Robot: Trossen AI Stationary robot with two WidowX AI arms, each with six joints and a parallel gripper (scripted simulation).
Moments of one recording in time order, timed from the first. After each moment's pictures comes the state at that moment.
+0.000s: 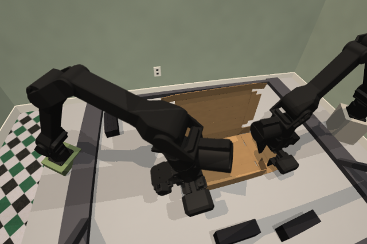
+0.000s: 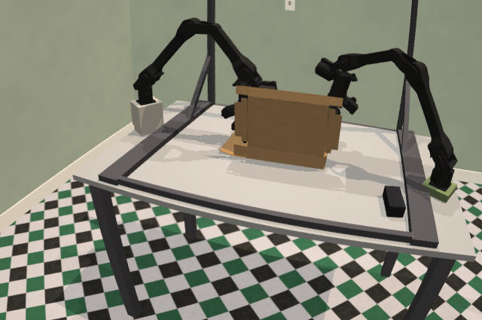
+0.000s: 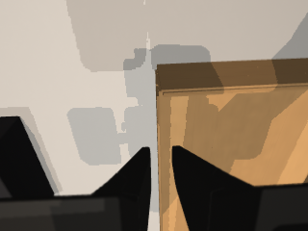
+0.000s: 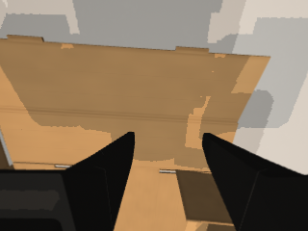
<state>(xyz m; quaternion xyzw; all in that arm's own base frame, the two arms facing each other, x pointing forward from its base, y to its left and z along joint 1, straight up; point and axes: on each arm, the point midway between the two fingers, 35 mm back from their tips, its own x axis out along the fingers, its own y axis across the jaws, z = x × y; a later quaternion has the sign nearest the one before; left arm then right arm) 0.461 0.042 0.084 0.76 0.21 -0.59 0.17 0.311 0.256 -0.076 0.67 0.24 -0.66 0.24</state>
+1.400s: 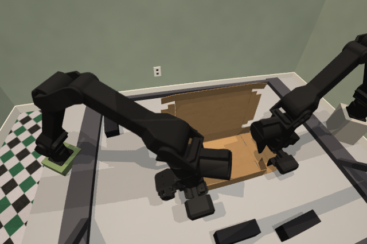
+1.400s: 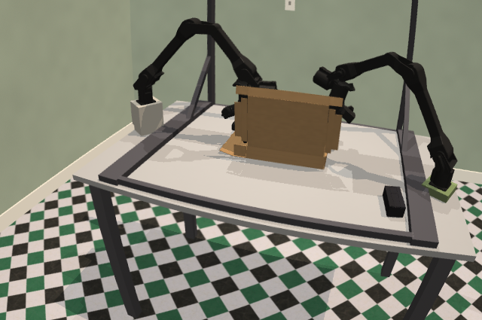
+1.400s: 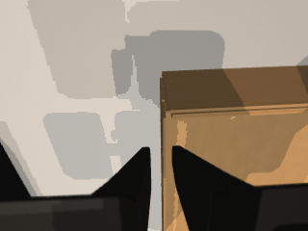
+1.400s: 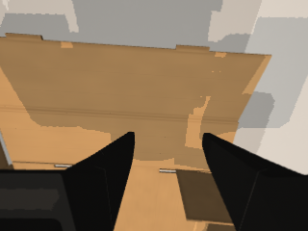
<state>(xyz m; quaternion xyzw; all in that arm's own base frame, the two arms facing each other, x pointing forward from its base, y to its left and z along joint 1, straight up) 0.468 0.045 0.049 0.77 0.21 -0.58 0.17 0.311 0.257 -0.077 0.67 0.24 -0.66 0.24</state>
